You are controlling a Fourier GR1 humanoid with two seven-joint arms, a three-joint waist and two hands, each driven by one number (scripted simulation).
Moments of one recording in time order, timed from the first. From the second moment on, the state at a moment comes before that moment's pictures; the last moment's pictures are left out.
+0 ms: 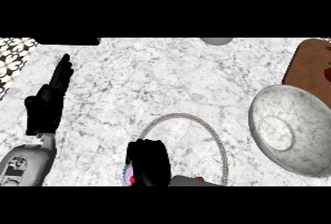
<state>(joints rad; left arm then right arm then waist) -0.25 0.31 -0.06 -1.57 -0.08 0.21 0.18 -0.67 -0.01 1.14 -1.36 0.52 -0.37 1.08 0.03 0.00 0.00</state>
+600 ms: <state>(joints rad) -0.21 0.31 -0.04 -1.57 -0.08 0.22 0.17 -0.70 -0.02 1.01 -1.54 0.89 -0.48 1.18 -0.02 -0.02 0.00</state>
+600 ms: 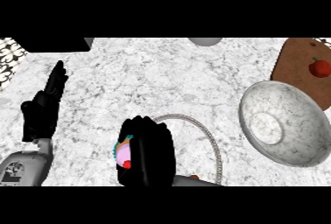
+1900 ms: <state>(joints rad) -0.19 0.30 -0.02 -1.62 -0.10 0.19 0.18 -0.19 -0.35 0.34 -1.90 1.09 -0.50 0.99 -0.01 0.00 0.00</state>
